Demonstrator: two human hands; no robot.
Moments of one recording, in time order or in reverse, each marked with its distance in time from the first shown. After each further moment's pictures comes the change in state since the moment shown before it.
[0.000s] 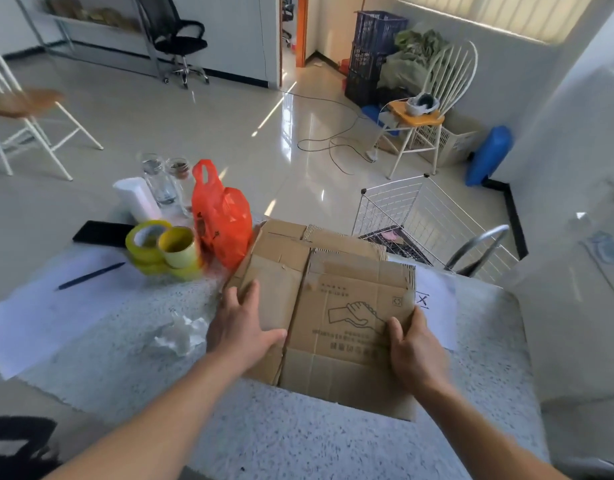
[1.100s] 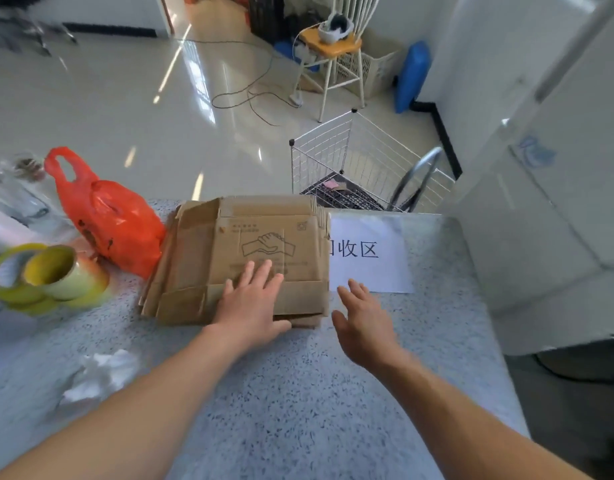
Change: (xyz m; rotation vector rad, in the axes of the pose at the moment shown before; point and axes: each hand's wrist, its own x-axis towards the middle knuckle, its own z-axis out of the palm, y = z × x) left_hand 0.066 0.088 0.072 0.354 -0.354 0.566; right_hand 0.019 0.034 0.037 -0.249 -0.175 -0.052
